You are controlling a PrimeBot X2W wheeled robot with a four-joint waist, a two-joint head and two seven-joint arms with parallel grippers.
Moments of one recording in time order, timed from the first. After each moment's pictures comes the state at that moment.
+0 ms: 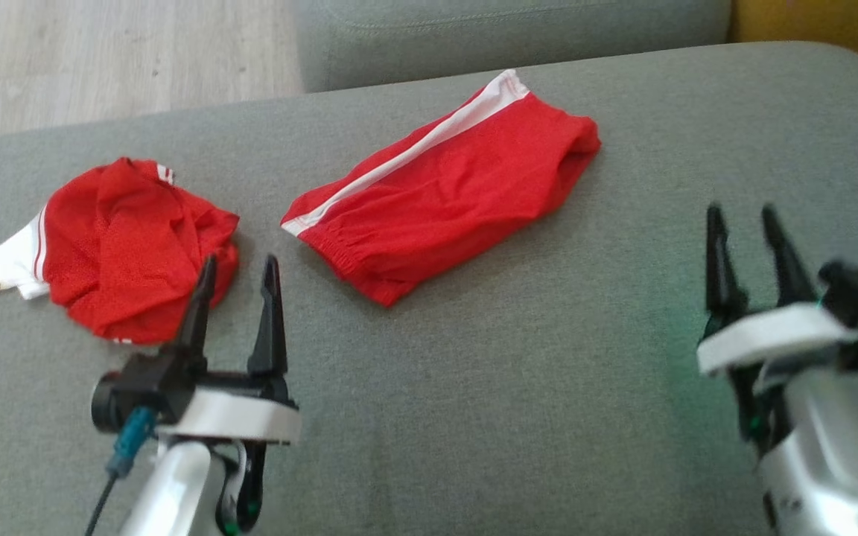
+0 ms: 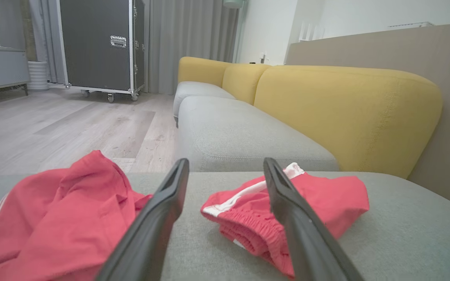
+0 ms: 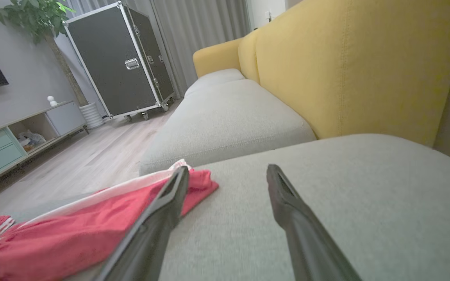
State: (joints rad) left arm -0.20 0.15 -0.31 0.25 -0.38 0.04 -0.25; right arm -0.34 -0.14 0.07 0.54 0.35 0.13 -0.25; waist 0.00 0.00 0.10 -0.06
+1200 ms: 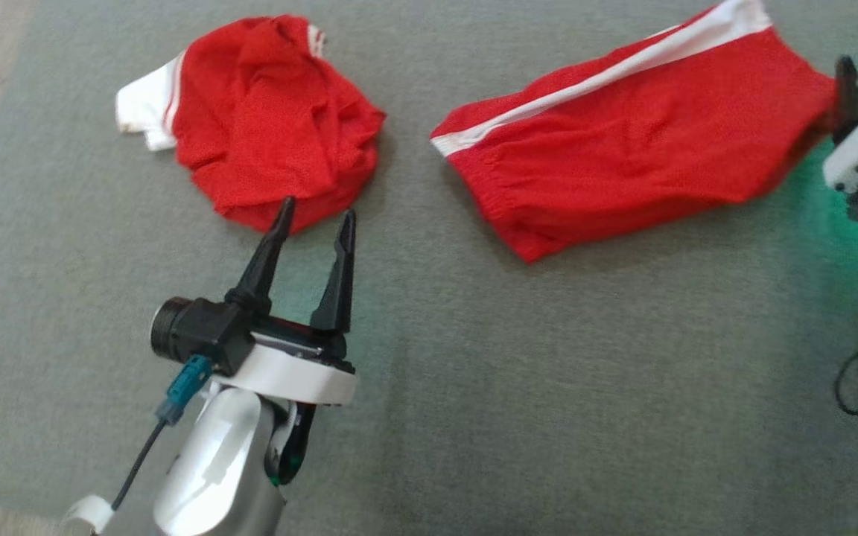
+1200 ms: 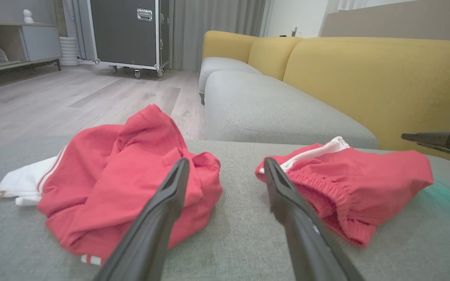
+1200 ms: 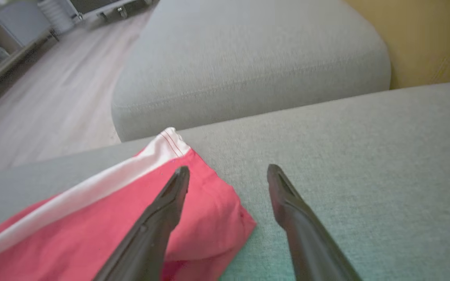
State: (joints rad) left arm -0.33 0.05 -0.32 0.30 -0.26 -0.10 -0.25; right arm -0.84 -0.22 -0.25 0.89 0.15 0.13 0.15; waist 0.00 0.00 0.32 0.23
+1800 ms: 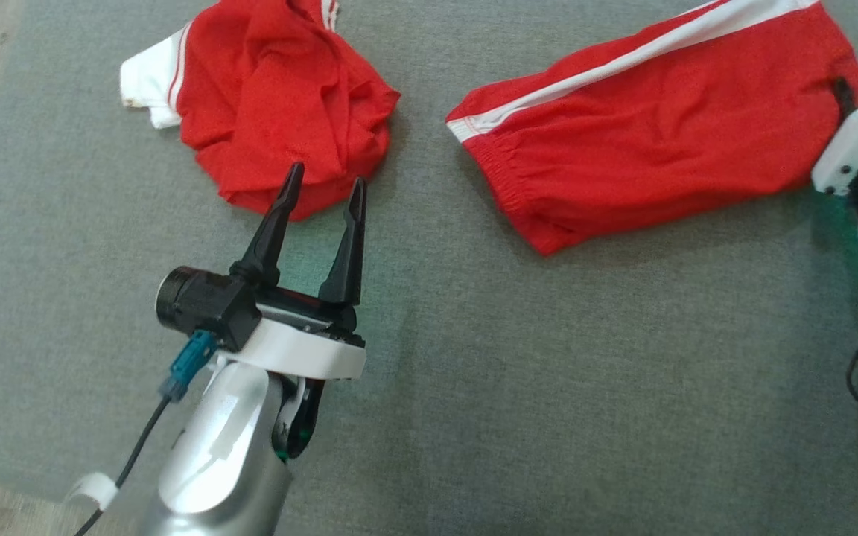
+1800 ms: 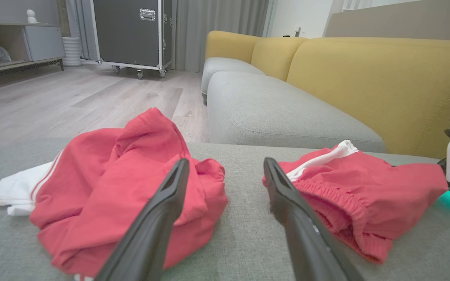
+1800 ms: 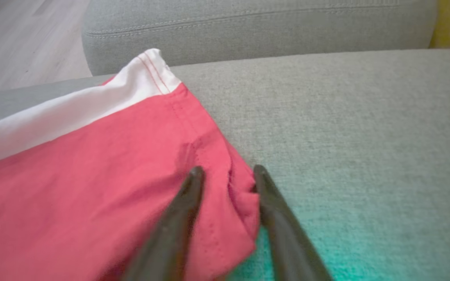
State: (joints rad) left arm -0.39 0.04 -0.35 0.29 -0.28 -0.09 -0.25; right arm -0.97 -0.26 -0.26 1.16 -0.03 0.13 0.12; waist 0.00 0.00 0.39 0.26
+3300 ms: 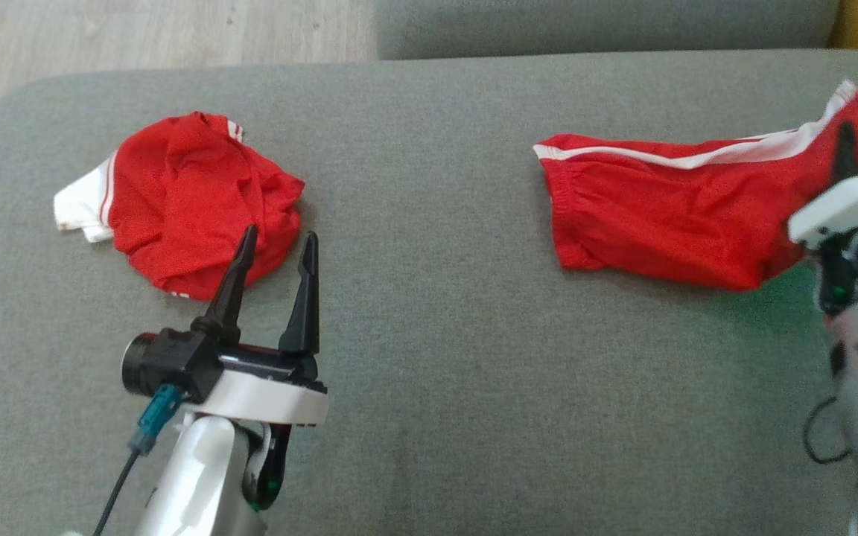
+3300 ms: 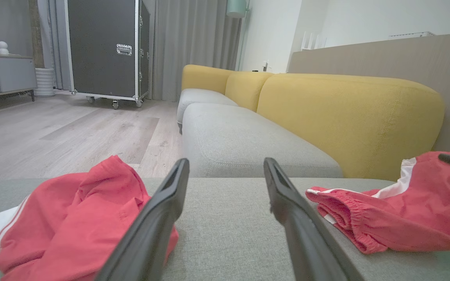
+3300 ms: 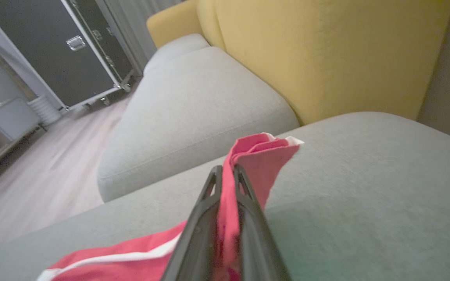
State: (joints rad) left arm -0.25 0.04 -0.23 0.28 -0.24 -0.11 -0.25; right arm -0.79 -0.22 -0.16 1.07 0.32 0.13 -0.15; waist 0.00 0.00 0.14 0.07
